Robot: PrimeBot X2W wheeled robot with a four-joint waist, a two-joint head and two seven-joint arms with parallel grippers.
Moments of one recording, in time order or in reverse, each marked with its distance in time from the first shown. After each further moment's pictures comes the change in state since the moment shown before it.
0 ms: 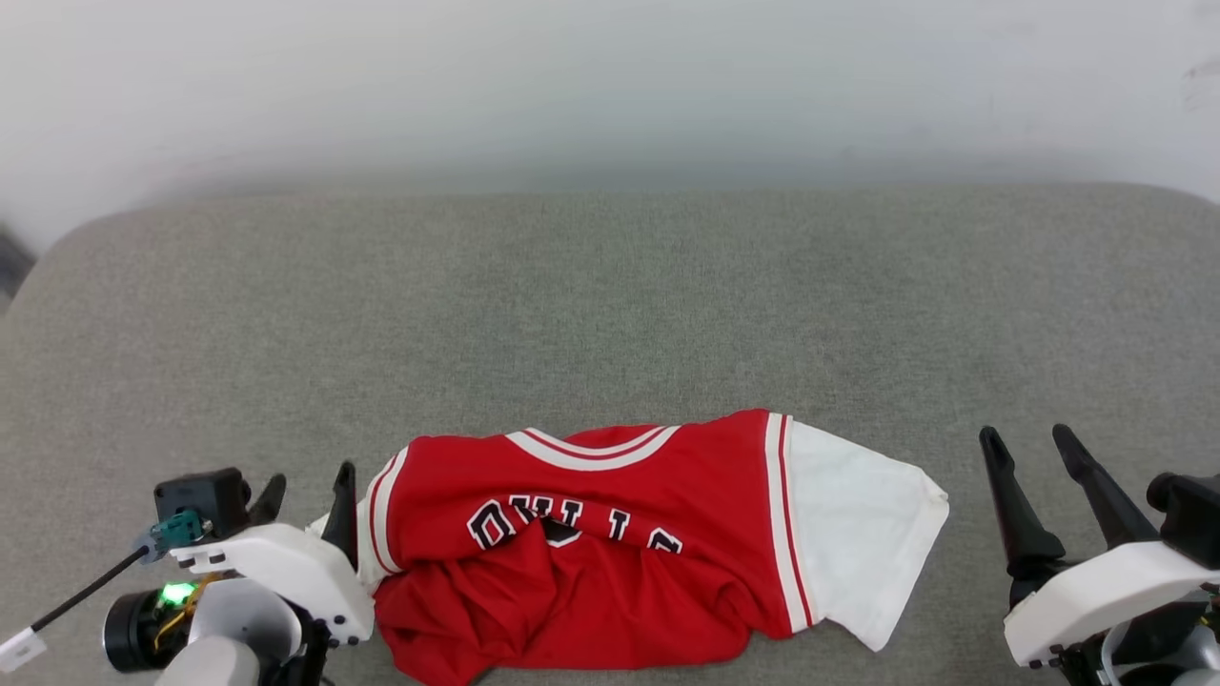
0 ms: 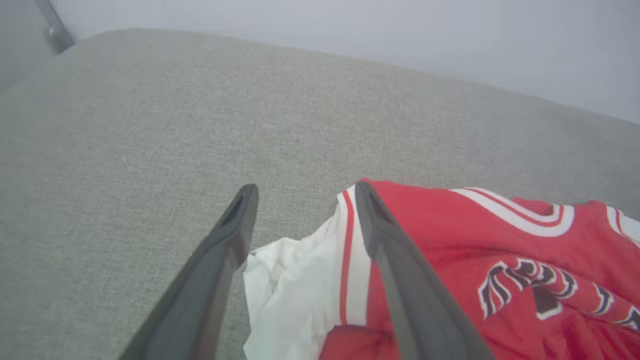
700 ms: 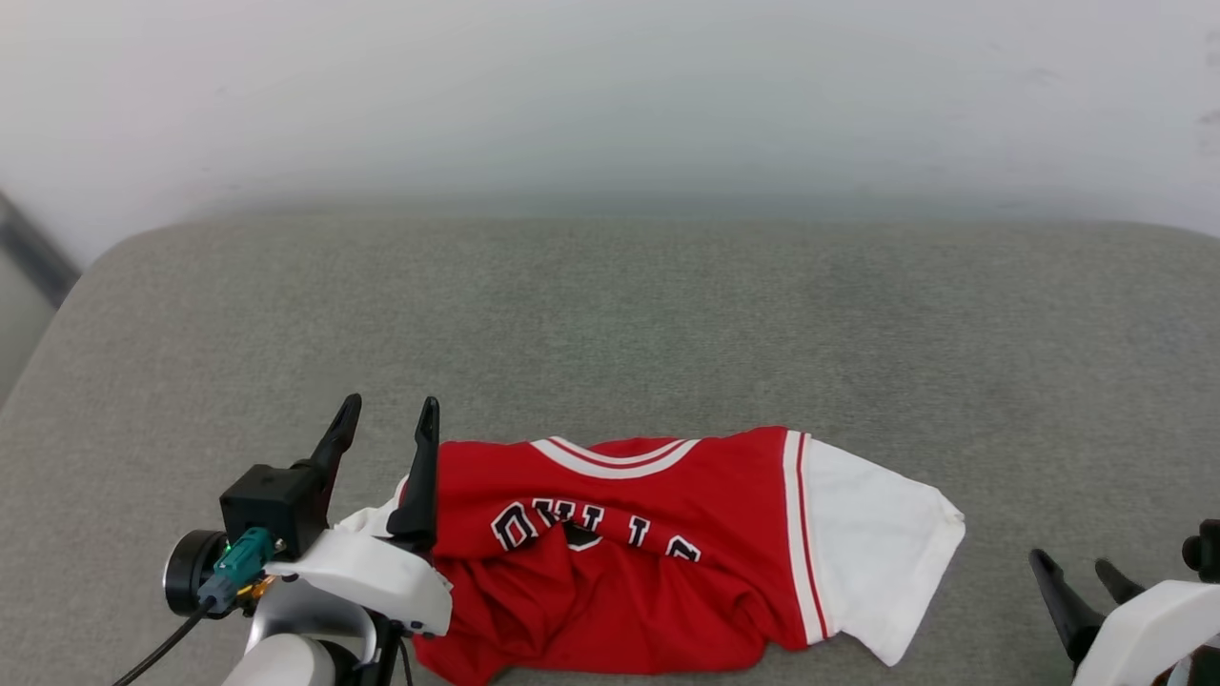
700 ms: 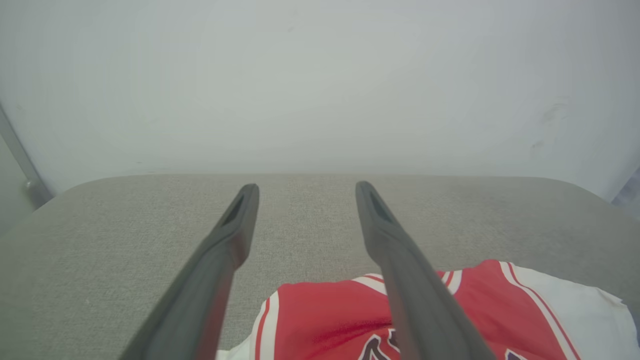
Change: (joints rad) left arm -0.011 -0.028 -0.093 -0.194 0.158 0.007 -0.195; right arm 0.073 0.001 -0.154 0.053 0.066 0.000 0.339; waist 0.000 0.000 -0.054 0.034
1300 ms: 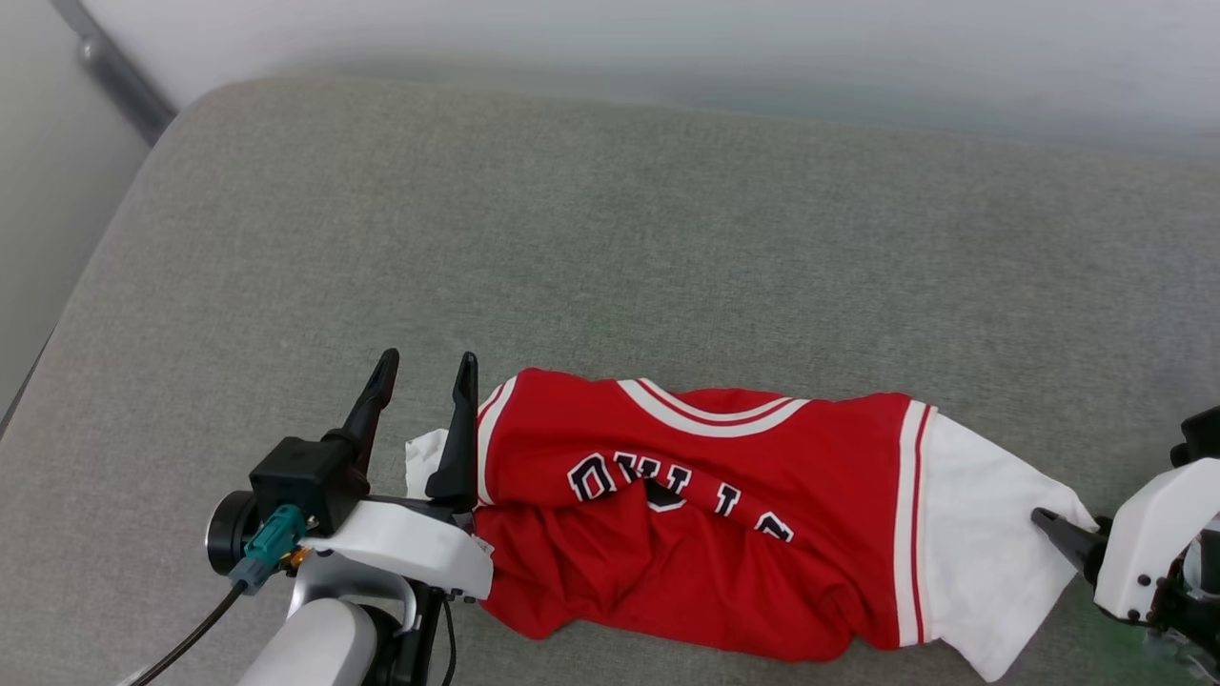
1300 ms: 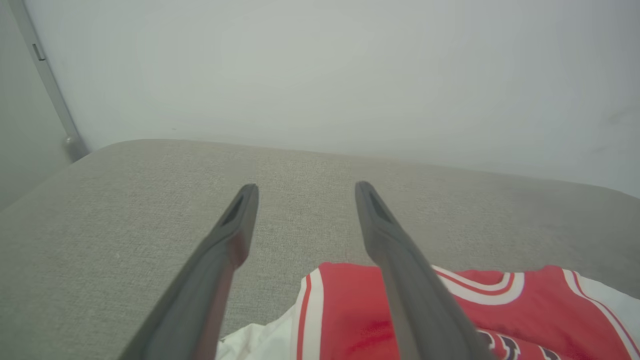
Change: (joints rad) left arm -0.070 -0.071 -0.027 0.021 0.005 -0.011 -0.070; right arm -0.255 -0.144 0.027 0.222 0.095 0.000 0.346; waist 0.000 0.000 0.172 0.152
